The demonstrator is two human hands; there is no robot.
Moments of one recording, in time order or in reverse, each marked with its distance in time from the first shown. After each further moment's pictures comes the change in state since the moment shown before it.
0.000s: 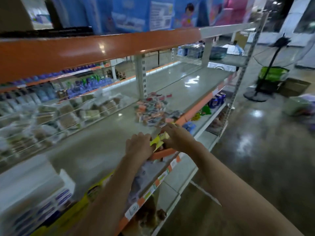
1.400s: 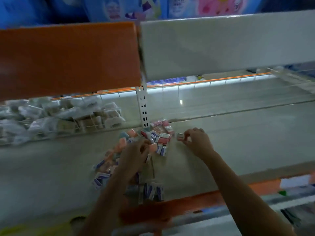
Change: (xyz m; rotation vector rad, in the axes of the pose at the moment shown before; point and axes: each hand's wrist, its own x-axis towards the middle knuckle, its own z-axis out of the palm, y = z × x) left_hand 0.321 0.079 0.053 -0.408 0.474 -0.511; right_hand 0.380 0.292 0.060 0.277 -0.053 -0.311
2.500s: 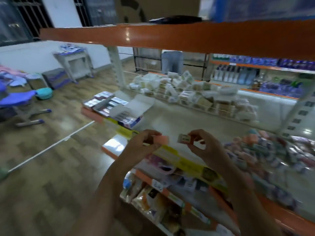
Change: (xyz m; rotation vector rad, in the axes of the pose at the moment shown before) left_hand -0.274 -0.108 -0.237 -0.427 0.448 -0.503; right_hand -0.149 -0.328 0.048 0.588 -0.294 -0.787
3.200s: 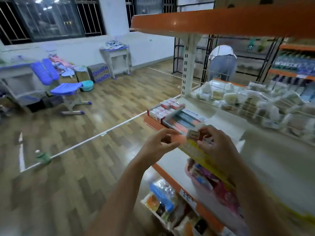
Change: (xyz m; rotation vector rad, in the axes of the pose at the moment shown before) left_hand 0.094 -0.134 -0.253 -0.012 0.094 0.000; right_hand 0.200 -0.140 0.233 0.005 -0.095 -0.057
